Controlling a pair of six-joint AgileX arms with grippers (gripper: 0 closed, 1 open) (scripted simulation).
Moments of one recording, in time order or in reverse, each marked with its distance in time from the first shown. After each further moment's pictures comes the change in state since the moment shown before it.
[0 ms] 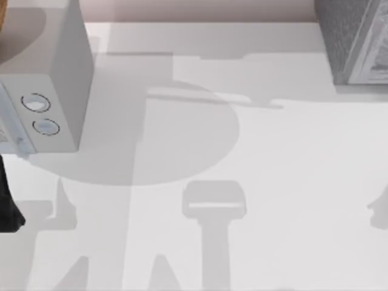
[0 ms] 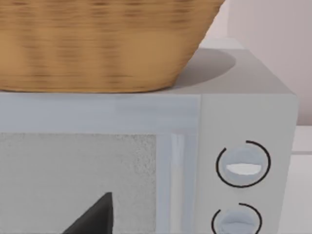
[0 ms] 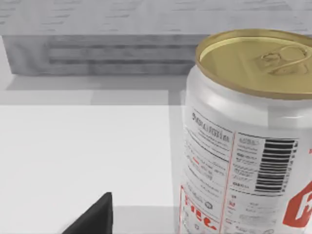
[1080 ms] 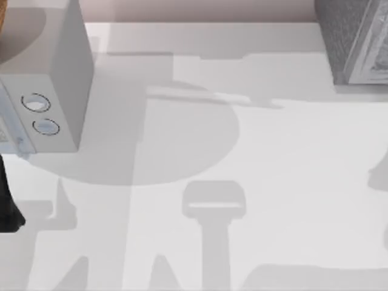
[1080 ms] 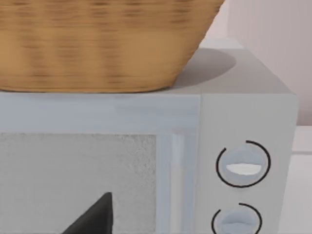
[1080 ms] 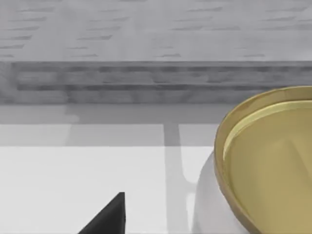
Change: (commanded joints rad) left arm 0.000 0.000 0.000 0.000 0.000 0.000; right arm 0.086 0.076 0.228 -0.147 0.086 0.018
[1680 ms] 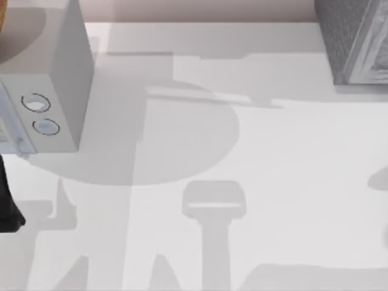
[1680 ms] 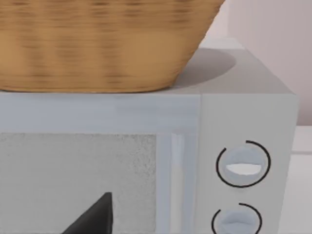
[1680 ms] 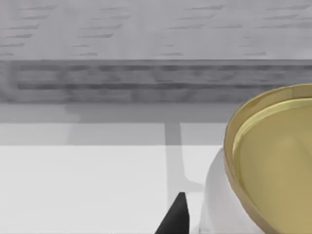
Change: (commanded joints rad) left arm 0.000 0.000 0.000 0.000 0.000 0.000; right arm 0.000 0.000 0.000 0.000 0.000 0.000
